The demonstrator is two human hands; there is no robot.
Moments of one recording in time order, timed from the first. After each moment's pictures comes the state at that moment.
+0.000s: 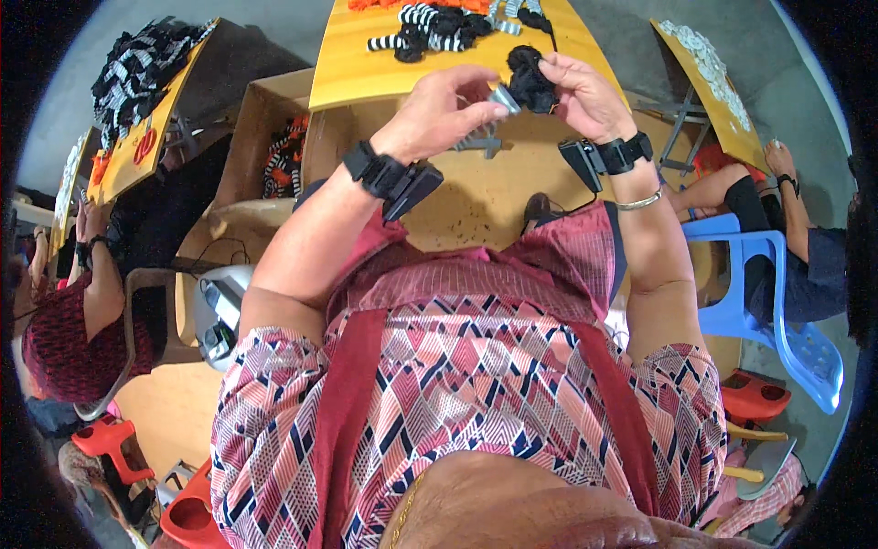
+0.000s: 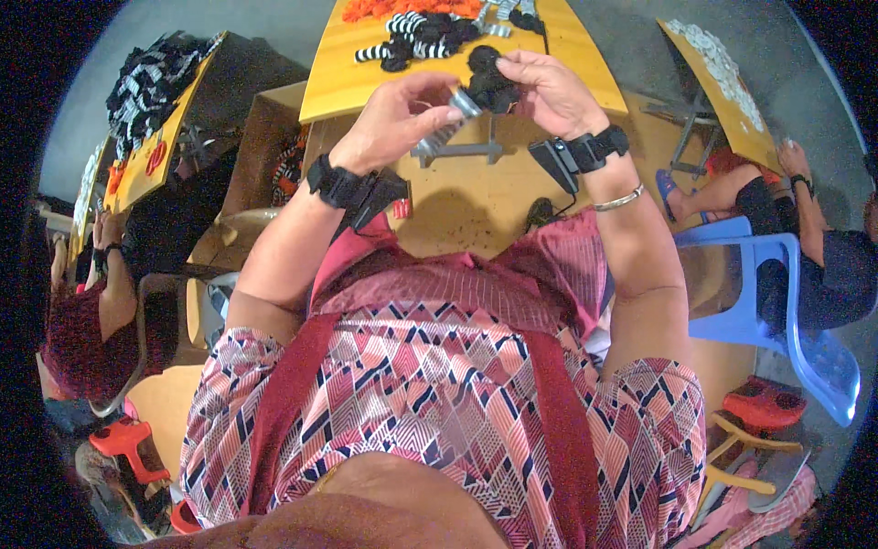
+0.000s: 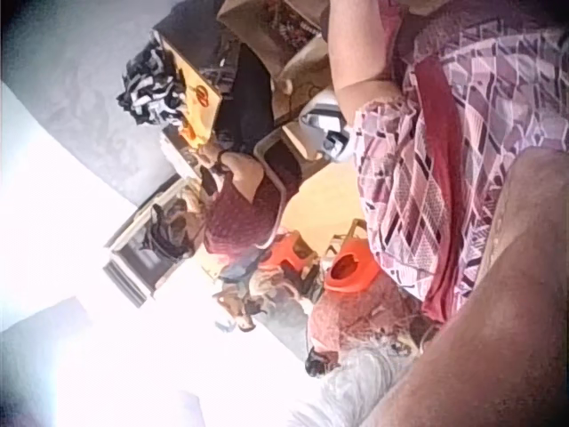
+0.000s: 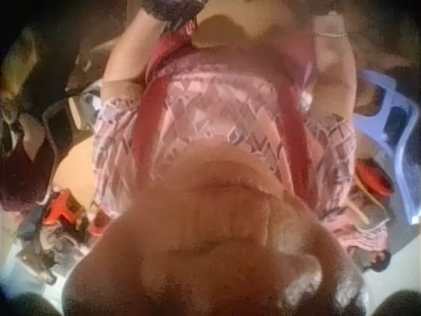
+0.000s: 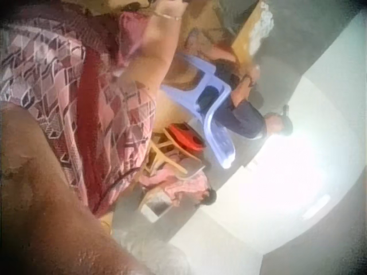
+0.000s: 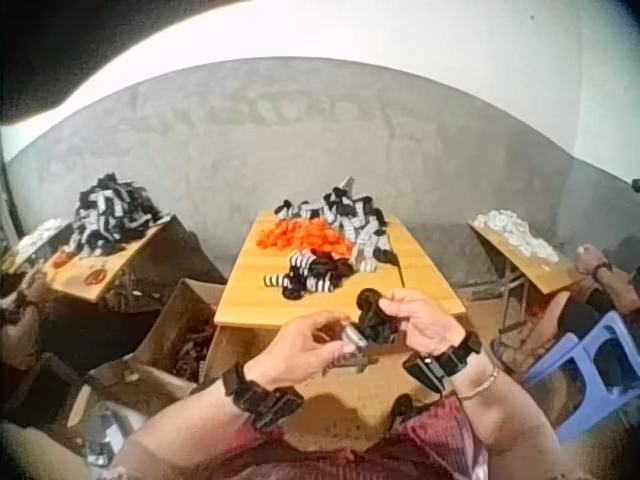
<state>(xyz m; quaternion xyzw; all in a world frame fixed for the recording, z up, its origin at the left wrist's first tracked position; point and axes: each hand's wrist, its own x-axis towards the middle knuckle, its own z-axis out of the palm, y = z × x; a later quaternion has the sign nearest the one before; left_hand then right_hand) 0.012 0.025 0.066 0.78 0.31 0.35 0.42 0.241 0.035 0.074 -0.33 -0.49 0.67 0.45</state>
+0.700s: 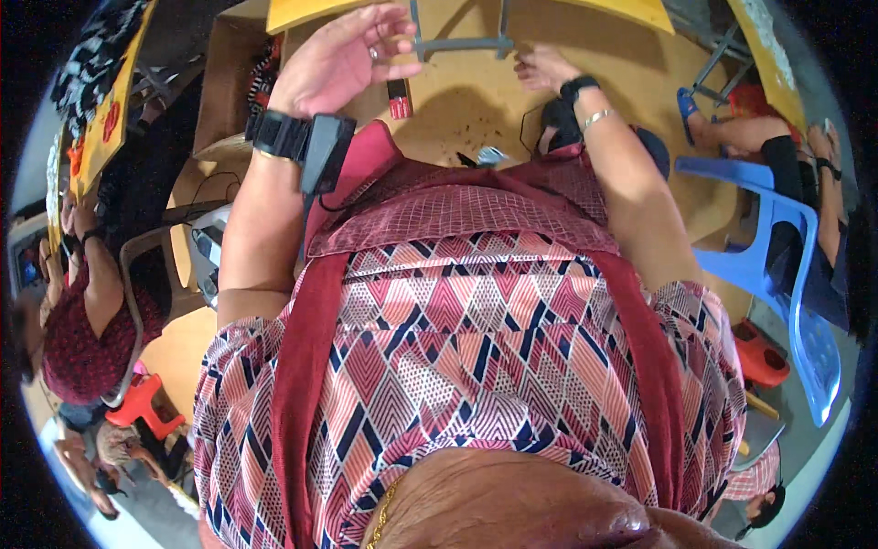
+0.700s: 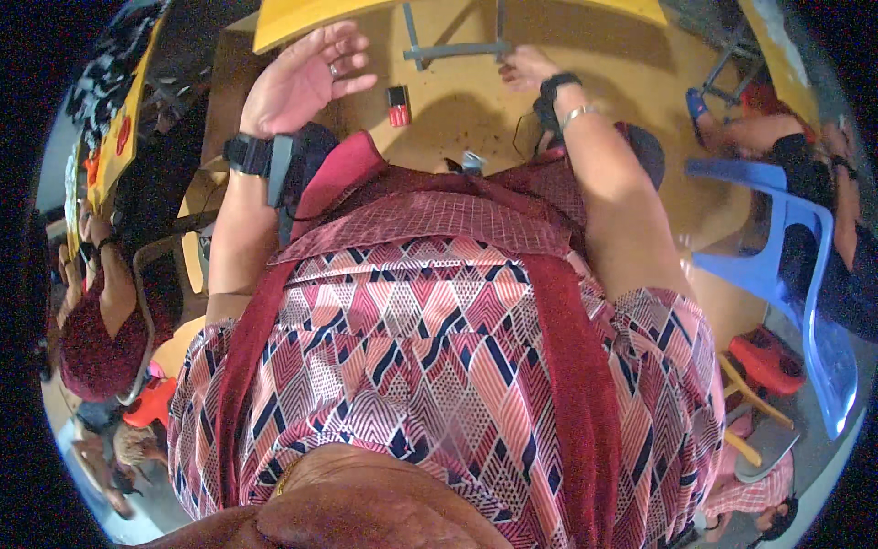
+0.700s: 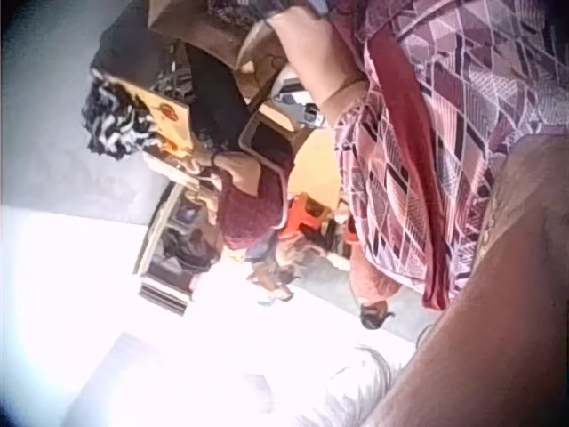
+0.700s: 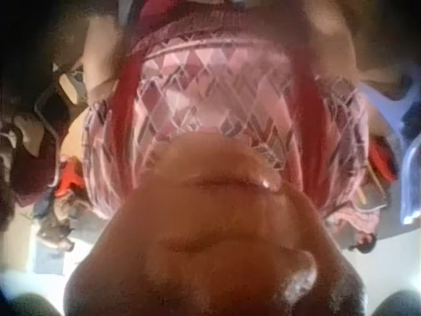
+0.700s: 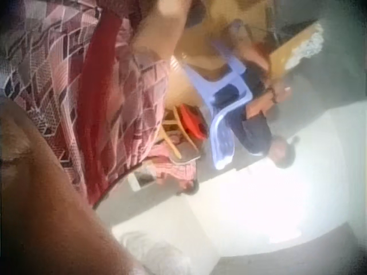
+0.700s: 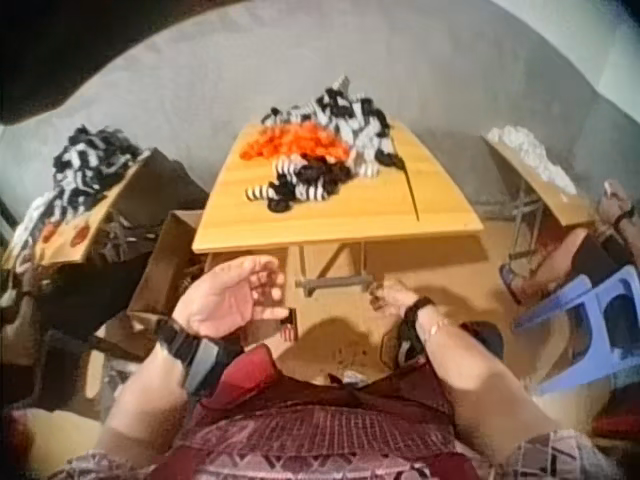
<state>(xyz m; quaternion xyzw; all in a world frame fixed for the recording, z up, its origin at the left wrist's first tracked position) 0.009 0.197 -0.129 0.42 0.18 0.29 0.84 0.354 0.222 -0.319 -0.63 -0.38 0.63 0.27</state>
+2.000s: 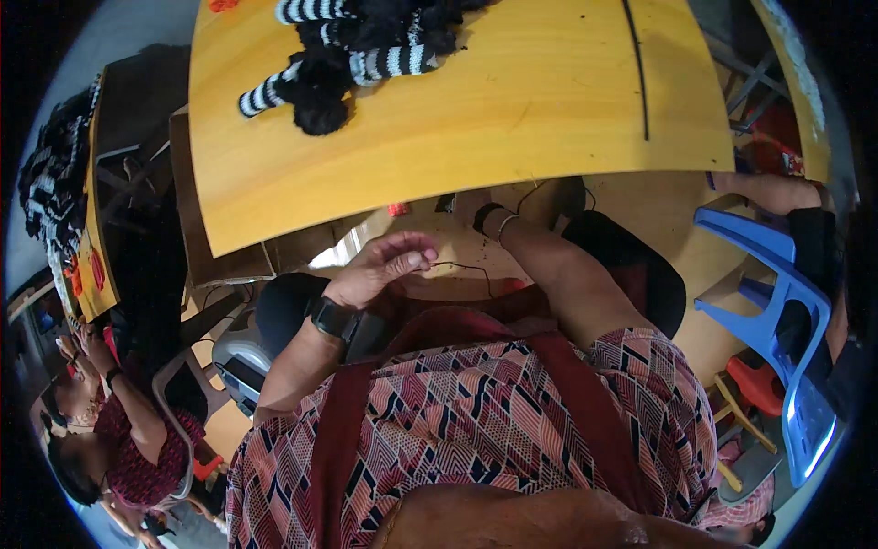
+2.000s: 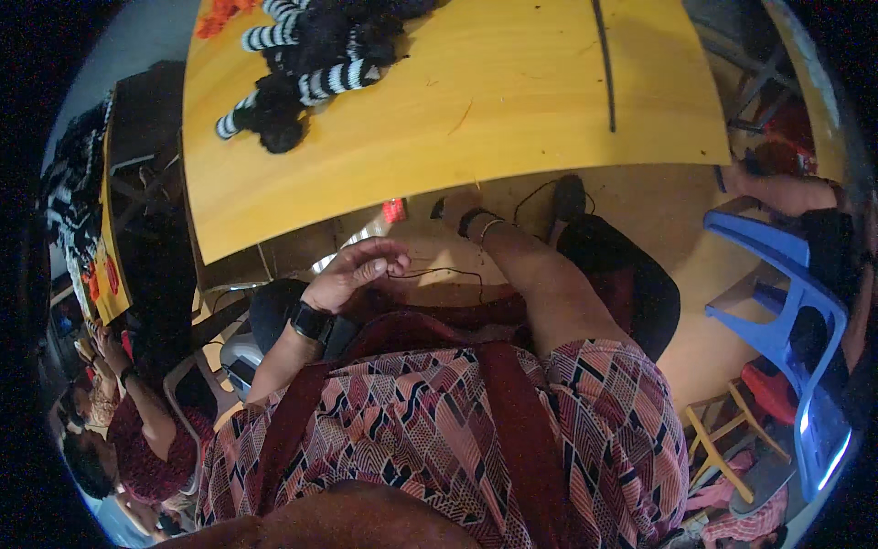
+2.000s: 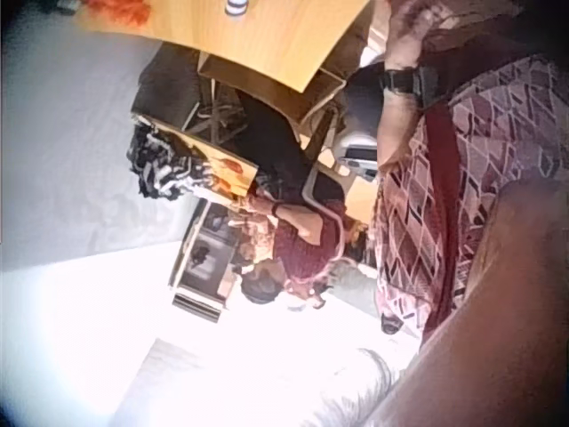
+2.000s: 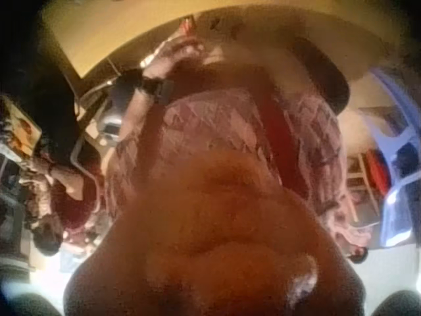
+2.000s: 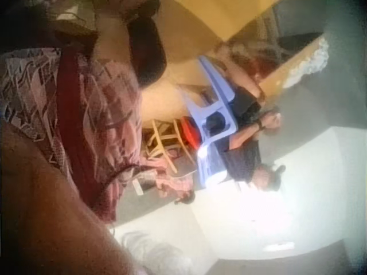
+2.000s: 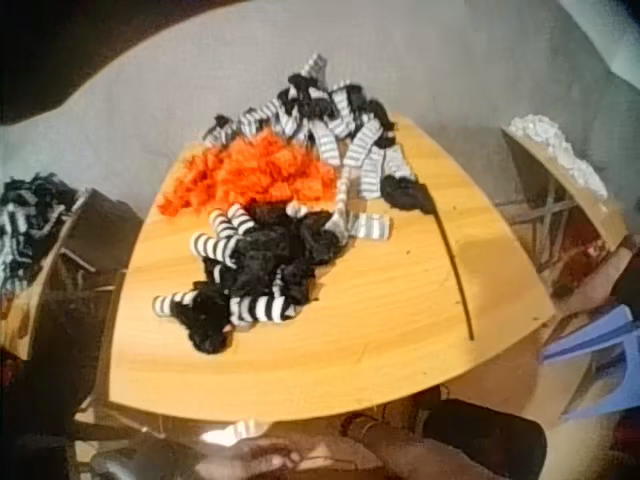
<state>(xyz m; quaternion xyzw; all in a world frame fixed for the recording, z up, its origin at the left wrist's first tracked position) 0.178 0.728 -0.359 0.38 0.37 0.13 0.84 0.377 0.742 -0.607 -0.62 -0.66 0.36 -0.19</state>
